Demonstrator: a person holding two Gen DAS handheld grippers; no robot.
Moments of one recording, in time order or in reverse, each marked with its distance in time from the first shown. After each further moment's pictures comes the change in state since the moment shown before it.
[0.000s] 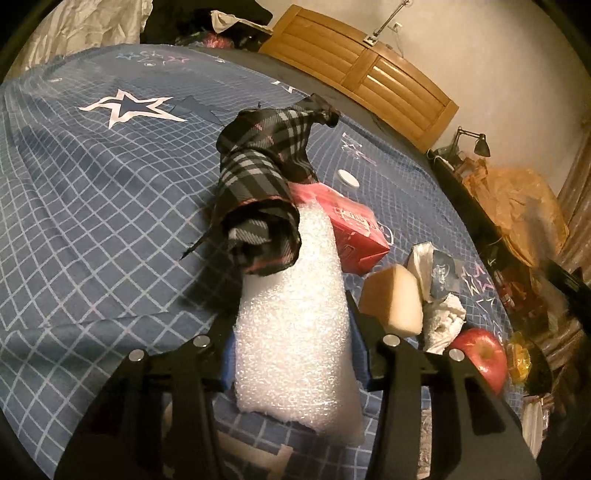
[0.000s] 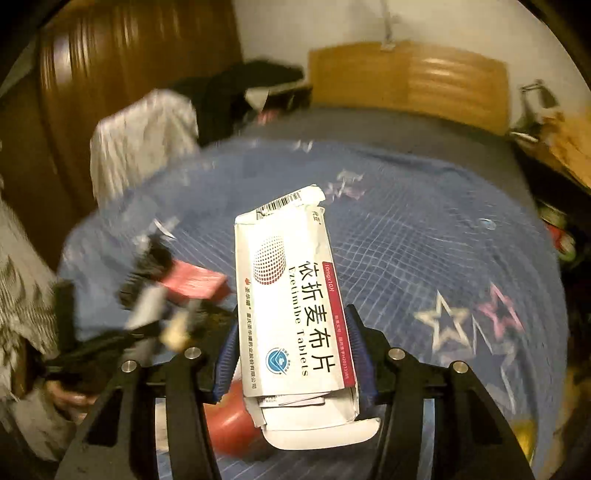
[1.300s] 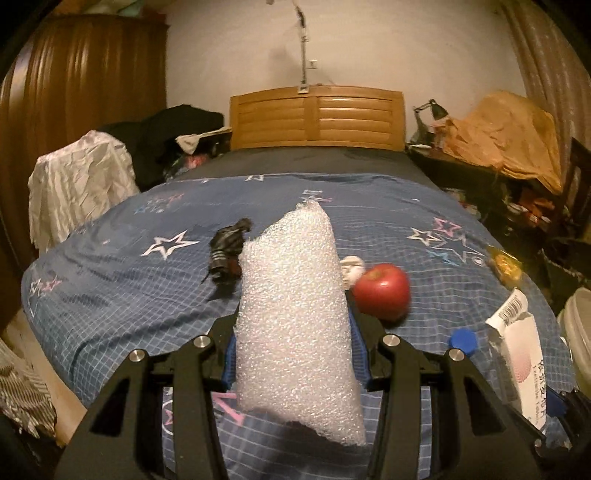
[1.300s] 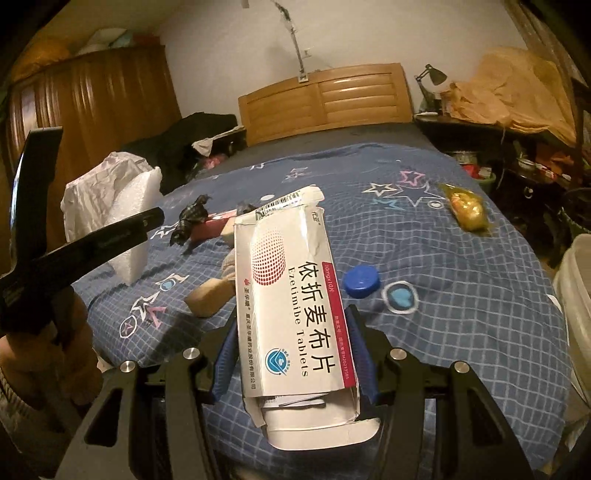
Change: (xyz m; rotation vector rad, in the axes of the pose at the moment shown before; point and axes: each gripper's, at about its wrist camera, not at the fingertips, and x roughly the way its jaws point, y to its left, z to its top) left arm -0.167 -0.151 -0.103 0.482 -0.271 0.251; right arm -0.128 0.116 -0.231 0.228 -0.172 -0.206
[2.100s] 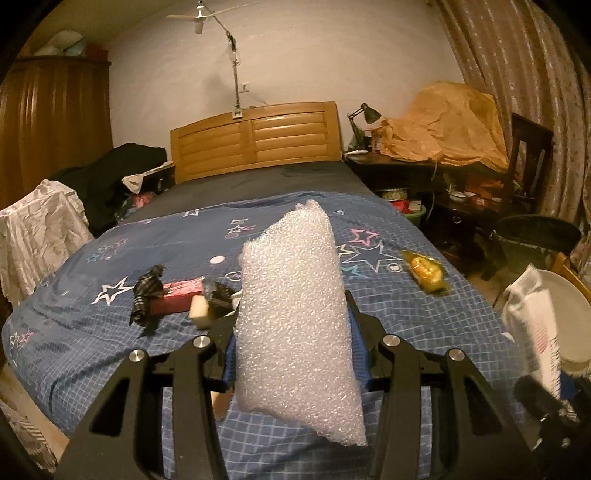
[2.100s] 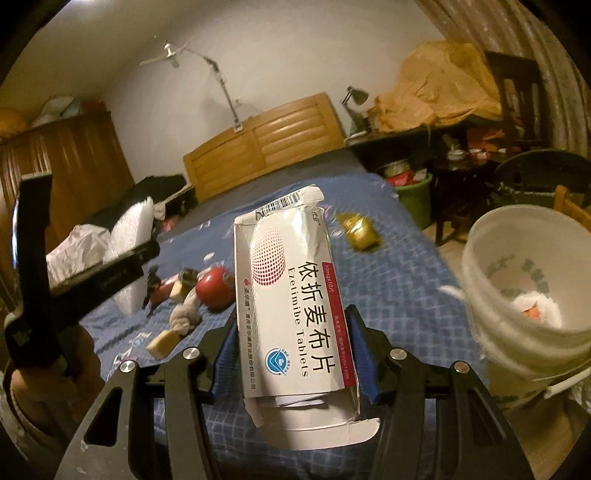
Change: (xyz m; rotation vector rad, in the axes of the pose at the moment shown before) left arm -0.034 -0.105 0.014 0.146 -0.073 -0.155; right arm -0.095 -0.098 -0.001 0.207 -0.193 -0.134
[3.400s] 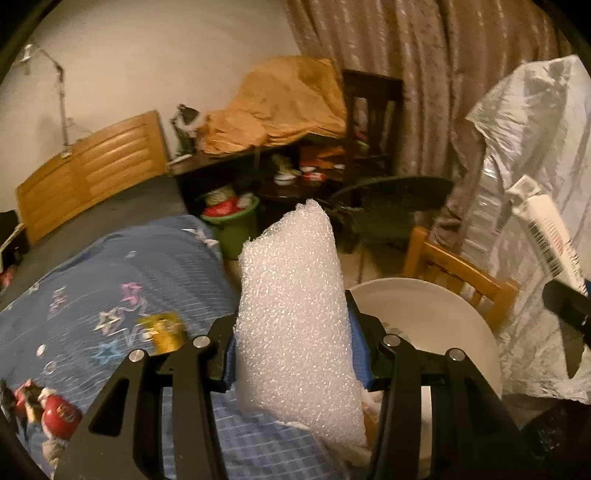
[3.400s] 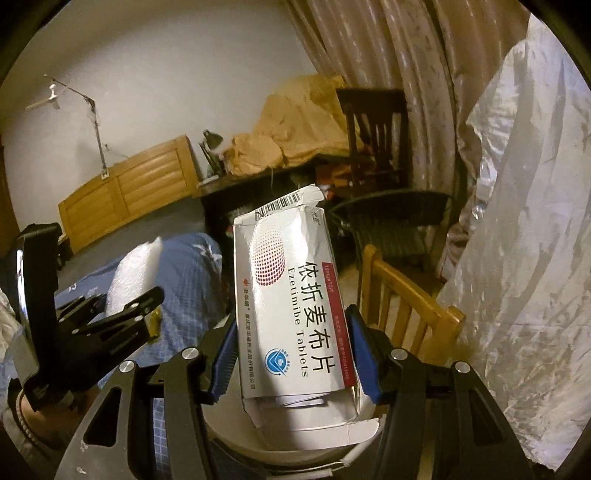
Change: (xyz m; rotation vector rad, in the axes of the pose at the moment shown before) left arm 0.047 -0.293 0.047 0.313 0.044 -0.529; right arm -0.106 -0.253 0.117 0.123 -0.065 -0.506
